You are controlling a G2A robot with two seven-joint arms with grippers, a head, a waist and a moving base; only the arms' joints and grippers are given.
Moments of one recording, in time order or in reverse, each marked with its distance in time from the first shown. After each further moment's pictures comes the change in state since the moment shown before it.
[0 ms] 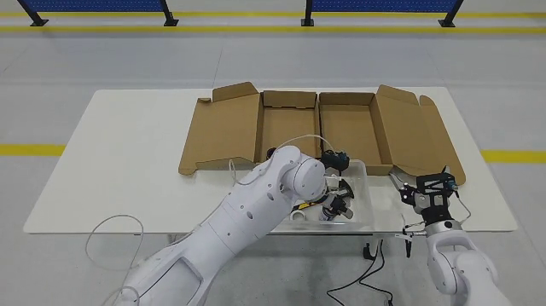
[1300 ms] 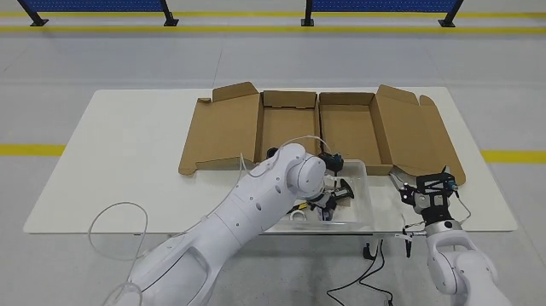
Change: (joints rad) left arm -0.069 -0.039 0.053 0.173 -0.008 -0.021 0.016; right arm 0.000 0.000 0.000 0.000 0.000 0.000 0.000
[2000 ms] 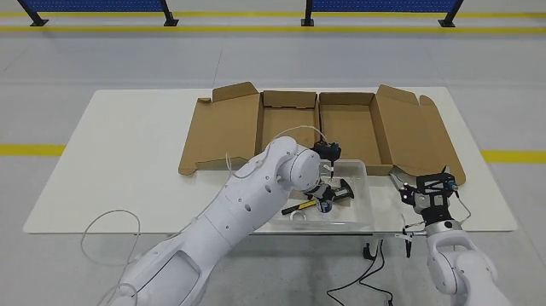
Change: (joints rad) left arm 0.043 0.057 -0.102 -0.193 0.093 0.021 -0.063; right arm 0.000 0.000 0.000 0.000 0.000 0.000 0.000
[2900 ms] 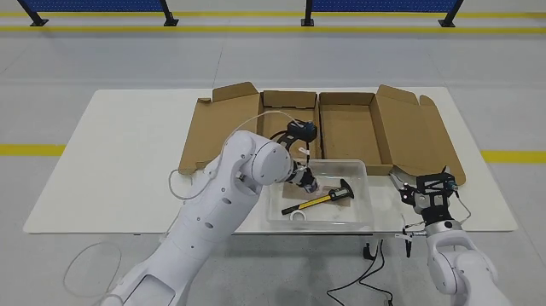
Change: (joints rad) left arm 0.133 0.102 -0.223 -0.363 0.151 0.010 -0.094; right arm 0.000 0.000 0.000 0.000 0.000 0.000 0.000
